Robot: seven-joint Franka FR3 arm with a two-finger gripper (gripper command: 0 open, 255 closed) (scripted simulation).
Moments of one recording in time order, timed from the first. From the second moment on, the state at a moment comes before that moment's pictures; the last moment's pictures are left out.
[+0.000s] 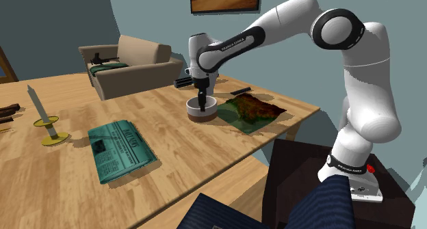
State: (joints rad) arm -0.08 0.34 -0.04 -1.70 -0.03 2.01 -0.36
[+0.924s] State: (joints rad) arm -0.08 0.38 -0.04 -1.73 -0.03 2.09 -0.36
